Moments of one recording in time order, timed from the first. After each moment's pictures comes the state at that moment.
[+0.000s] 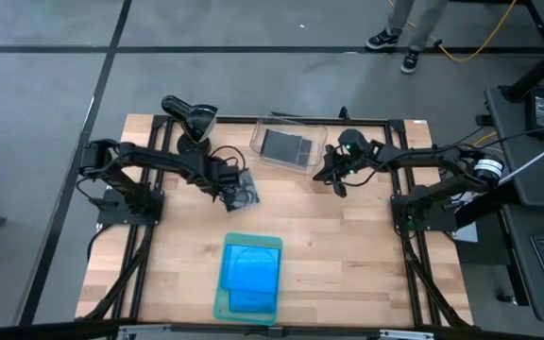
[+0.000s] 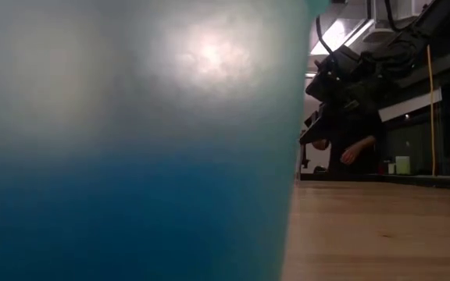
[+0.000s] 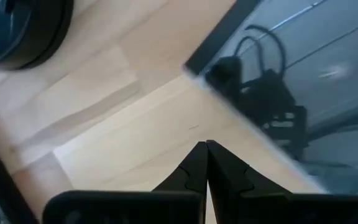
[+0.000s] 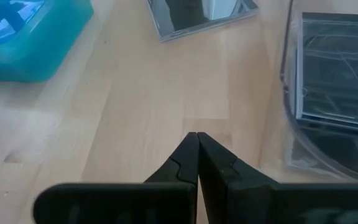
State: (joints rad) left arm 0.15 1.52 0.90 -0.92 -0.25 -0.92; right arm -0.54 1.39 0.54 0.11 -0.58 -0.33
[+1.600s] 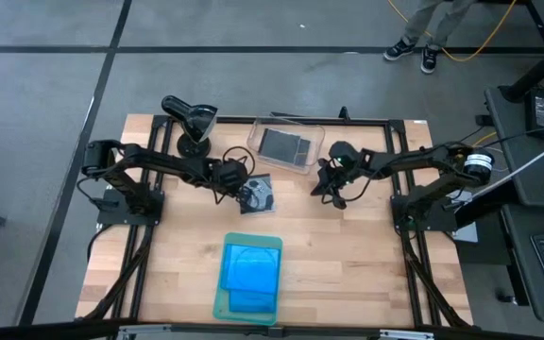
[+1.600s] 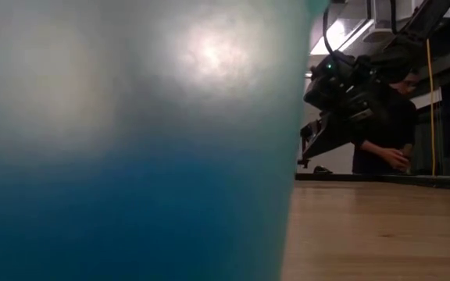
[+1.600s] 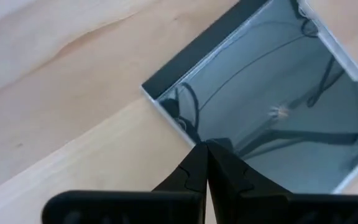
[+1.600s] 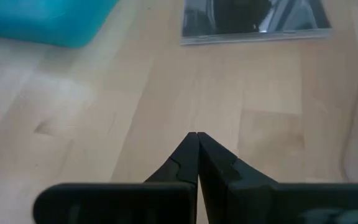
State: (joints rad) left arm 0.16 1.55 0.79 -0.38 -0.17 -0.85; right arm -0.42 1.48 0.53 0.11 -0.58 -0.37
